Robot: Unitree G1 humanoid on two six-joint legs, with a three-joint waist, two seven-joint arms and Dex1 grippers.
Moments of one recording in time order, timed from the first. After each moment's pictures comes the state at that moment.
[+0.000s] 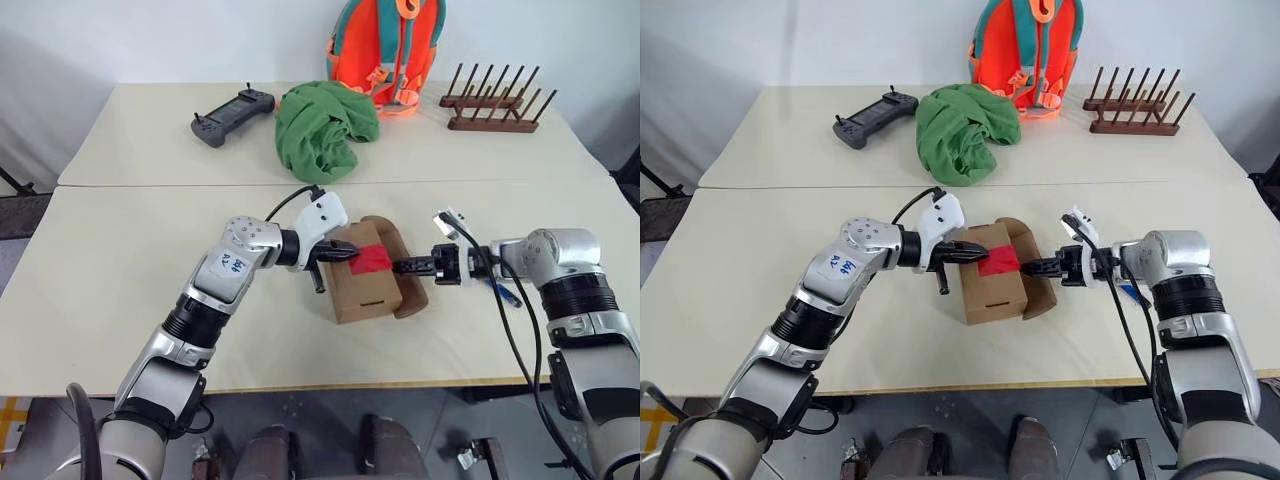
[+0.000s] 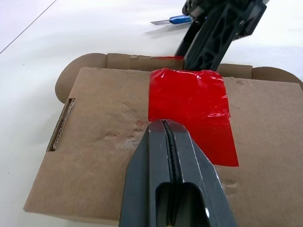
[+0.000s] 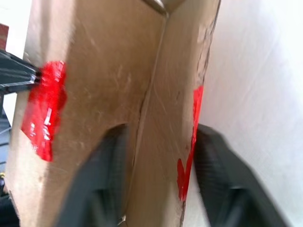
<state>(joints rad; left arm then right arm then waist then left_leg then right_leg) -0.81 0.35 -0.31 0.08 -0.11 0.63 -0.86 -0.88 -0.65 0.13 0.55 0.60 1.24 0.96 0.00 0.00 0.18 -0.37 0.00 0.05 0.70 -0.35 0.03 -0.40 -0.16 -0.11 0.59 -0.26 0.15</state>
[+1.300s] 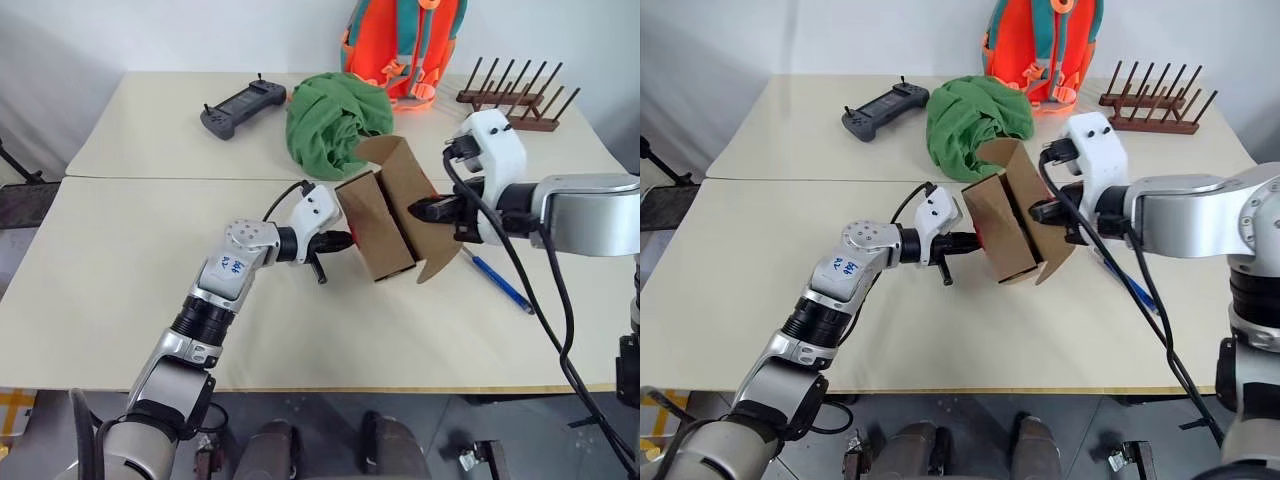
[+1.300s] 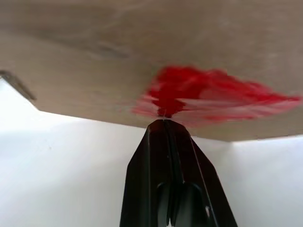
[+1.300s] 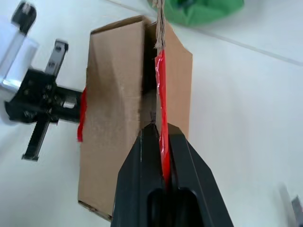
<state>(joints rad) -0.80 0.28 -0.23 0.21 -0.11 0.49 -0.80 -0.96 -0.91 0.08 -0.21 1.93 1.32 -0.67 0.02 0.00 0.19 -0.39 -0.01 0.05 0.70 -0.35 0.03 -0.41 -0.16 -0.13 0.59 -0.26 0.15</state>
